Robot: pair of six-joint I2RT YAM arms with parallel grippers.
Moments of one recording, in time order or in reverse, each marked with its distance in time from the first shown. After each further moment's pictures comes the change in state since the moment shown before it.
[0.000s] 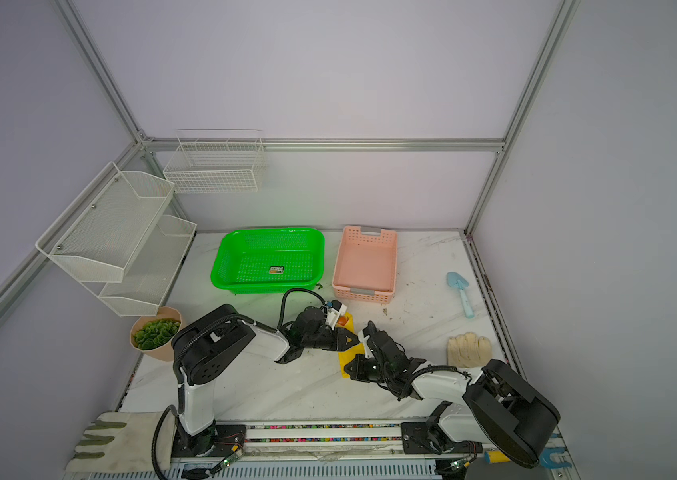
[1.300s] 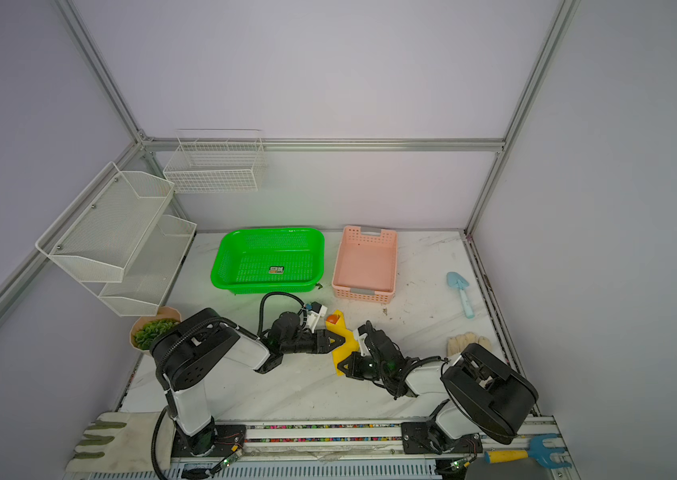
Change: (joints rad) left arm 0.080 -0.096 -0.232 0.259 0.062 -0.052; right arm 0.000 0.142 -0.007 0.219 -0.058 0.042
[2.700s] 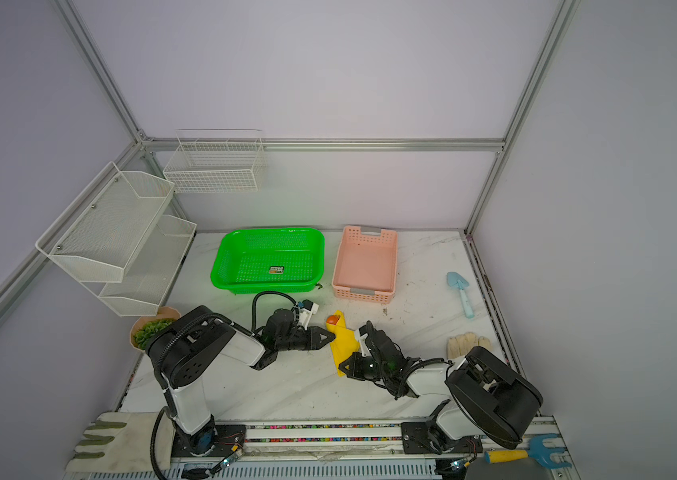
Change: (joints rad) left arm 0.084 -0.021 -0.004 -0.123 -0.029 0.092; right arm 0.000 -0.031 0.001 -0.049 0.011 0.000
